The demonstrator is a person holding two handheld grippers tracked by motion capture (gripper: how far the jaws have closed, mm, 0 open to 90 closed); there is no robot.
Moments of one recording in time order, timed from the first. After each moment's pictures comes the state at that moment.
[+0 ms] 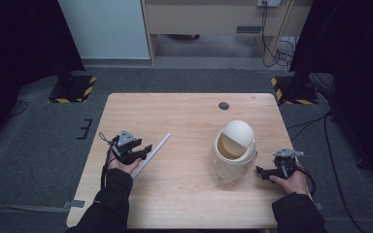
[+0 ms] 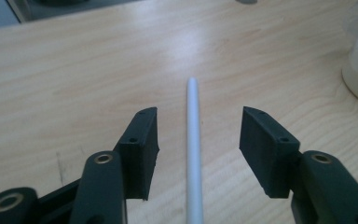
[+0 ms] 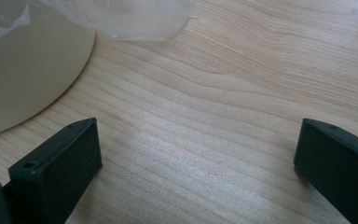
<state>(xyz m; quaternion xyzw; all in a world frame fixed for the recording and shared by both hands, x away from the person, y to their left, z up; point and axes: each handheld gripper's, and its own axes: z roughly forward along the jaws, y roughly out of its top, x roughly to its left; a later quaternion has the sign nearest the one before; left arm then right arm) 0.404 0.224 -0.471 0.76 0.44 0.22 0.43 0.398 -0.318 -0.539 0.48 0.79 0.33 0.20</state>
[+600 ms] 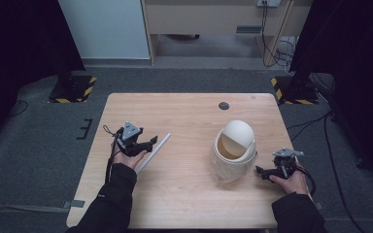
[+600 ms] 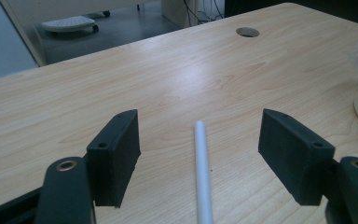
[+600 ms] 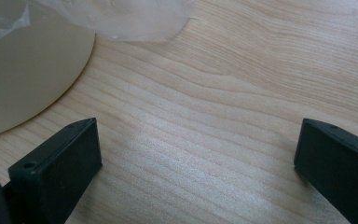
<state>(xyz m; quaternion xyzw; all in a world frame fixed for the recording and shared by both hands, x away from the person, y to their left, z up) 0.427 0.211 -0.466 0.75 0.42 0.25 0.45 0.398 -0.318 -0.539 0.48 0.79 0.33 0.20</state>
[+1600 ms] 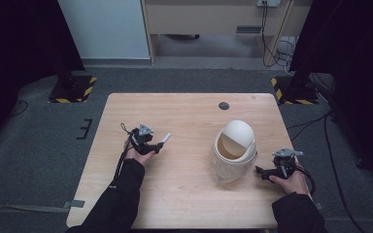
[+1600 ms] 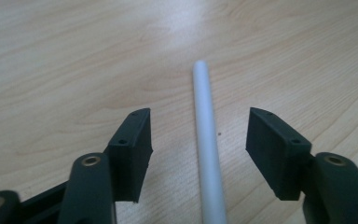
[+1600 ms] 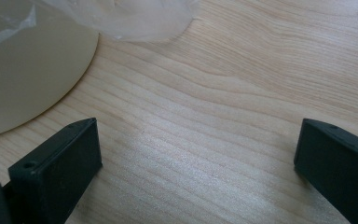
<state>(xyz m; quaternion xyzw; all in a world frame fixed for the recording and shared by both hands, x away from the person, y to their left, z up) 0.462 0.192 -0.513 0.81 0.43 0.18 0.36 0.399 -0.317 -0.539 0.48 0.79 0.33 0.19</state>
